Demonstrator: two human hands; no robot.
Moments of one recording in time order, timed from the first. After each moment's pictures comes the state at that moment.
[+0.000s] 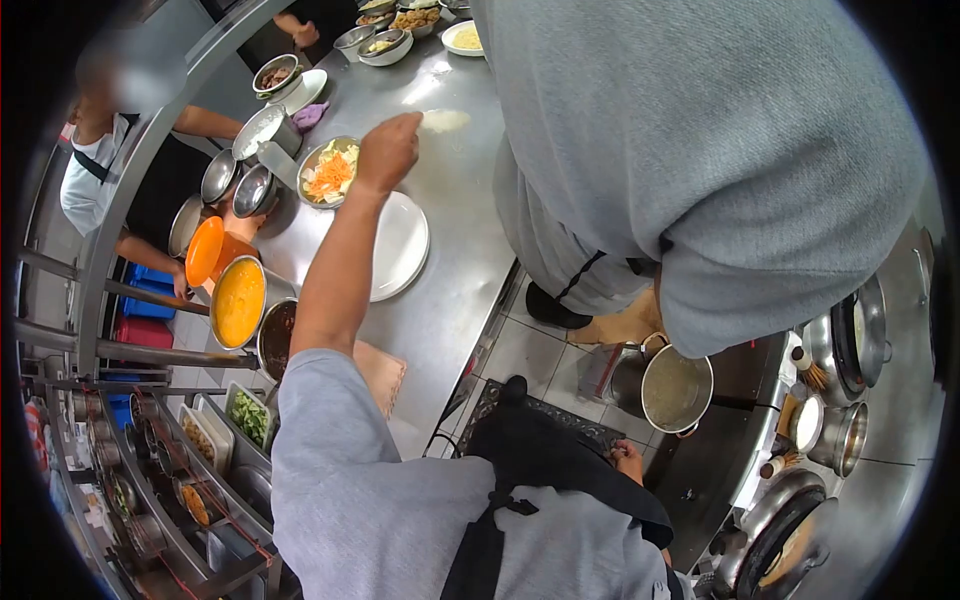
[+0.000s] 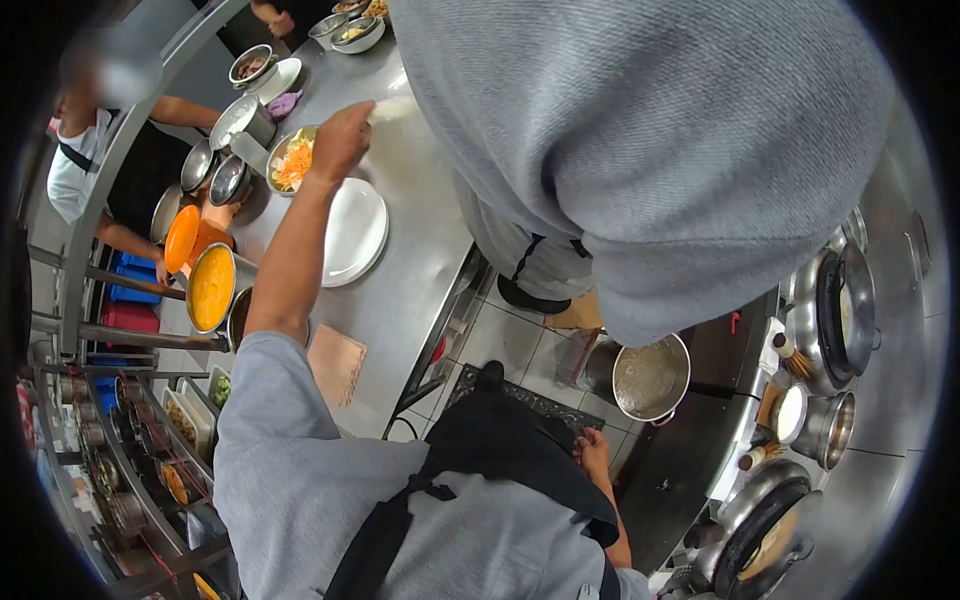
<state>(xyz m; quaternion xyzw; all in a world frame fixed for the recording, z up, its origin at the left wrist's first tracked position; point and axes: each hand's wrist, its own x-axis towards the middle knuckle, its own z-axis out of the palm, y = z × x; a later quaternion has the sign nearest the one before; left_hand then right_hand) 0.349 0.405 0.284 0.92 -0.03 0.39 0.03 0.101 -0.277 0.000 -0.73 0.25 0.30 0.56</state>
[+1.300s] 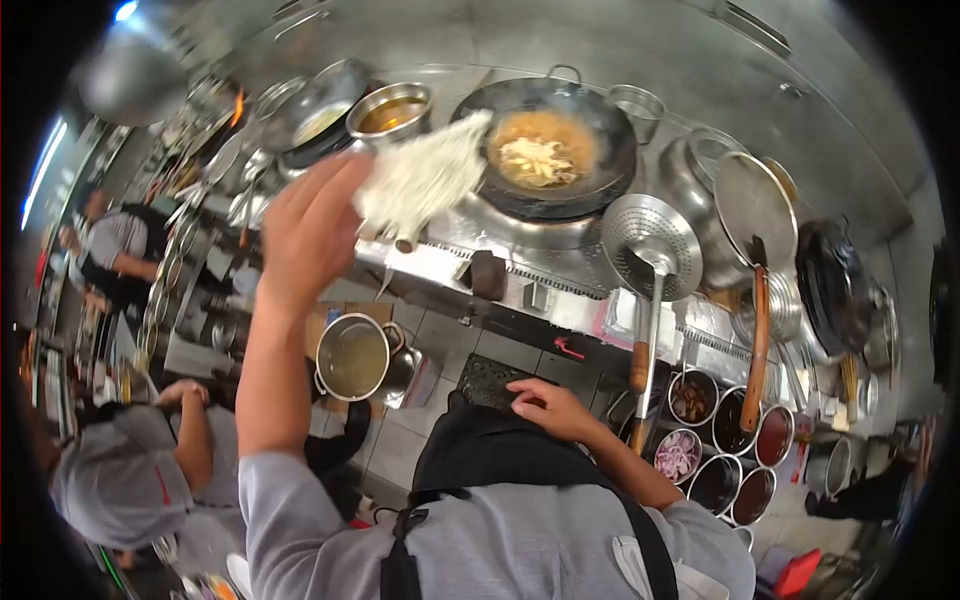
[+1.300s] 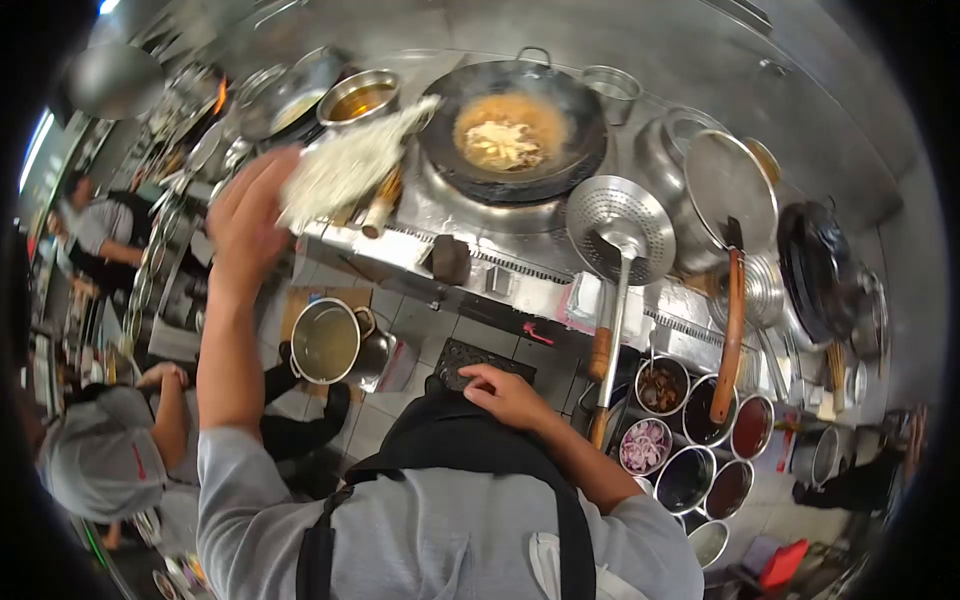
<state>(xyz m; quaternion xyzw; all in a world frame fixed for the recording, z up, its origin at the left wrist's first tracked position) 0.123 -0.445 0.491 0.45 -0.75 0.35 0.32 -0.222 -0.439 0.231 -0.71 0.28 -0.11 0.64</state>
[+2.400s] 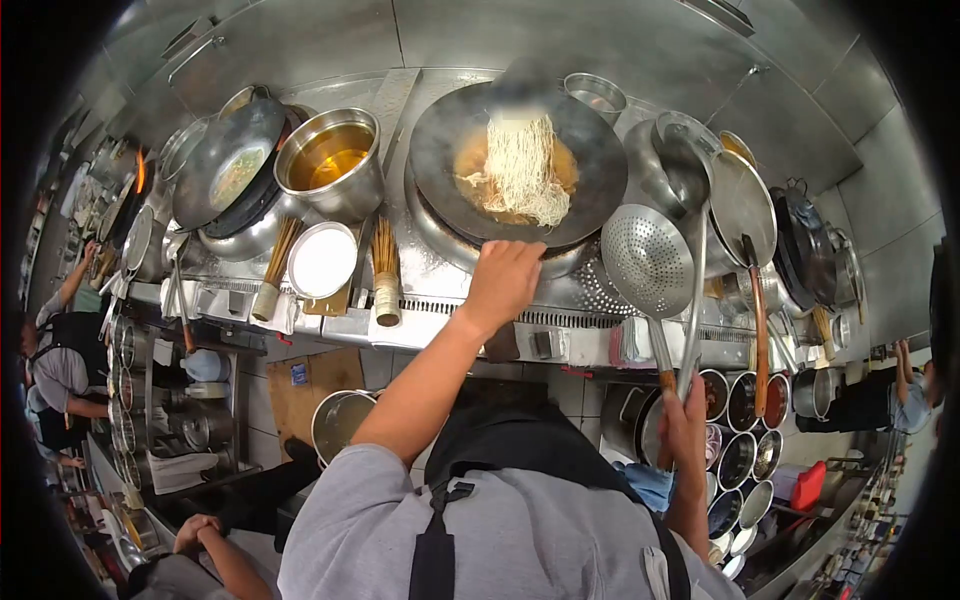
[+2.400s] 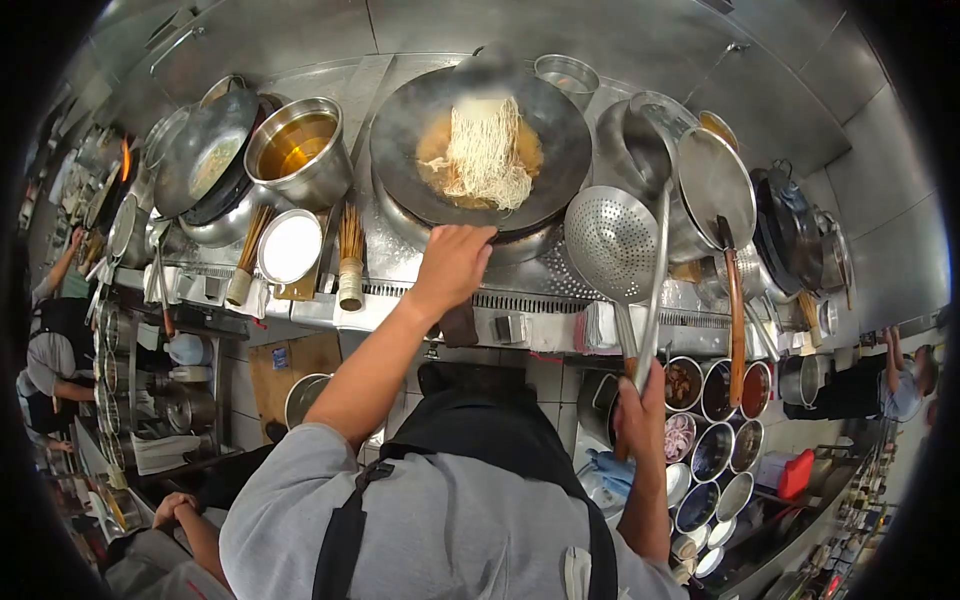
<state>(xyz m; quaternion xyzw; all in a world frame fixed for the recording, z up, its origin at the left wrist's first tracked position) 0.096 -0.651 0.263 0.49 -0.78 -0.04 0.39 -0.227 -0.476 0.327 -0.45 0.70 -0.35 0.43</state>
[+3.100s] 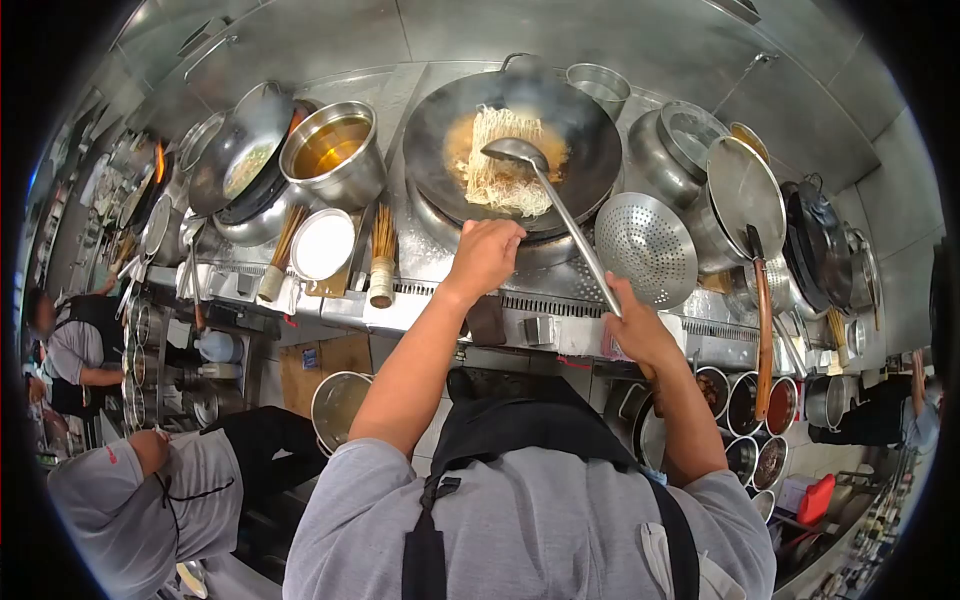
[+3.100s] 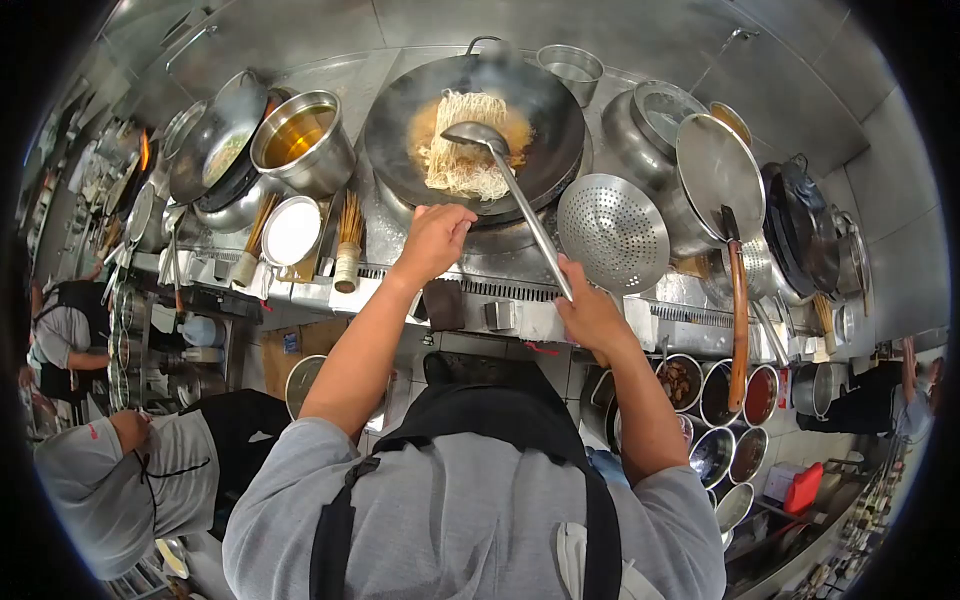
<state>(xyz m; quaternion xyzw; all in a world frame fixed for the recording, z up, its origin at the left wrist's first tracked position) 0.087 -0.664 0.261 0.52 -0.75 -0.10 0.41 -0.203 -0.611 0.310 -0.72 0.58 -0.07 0.37</state>
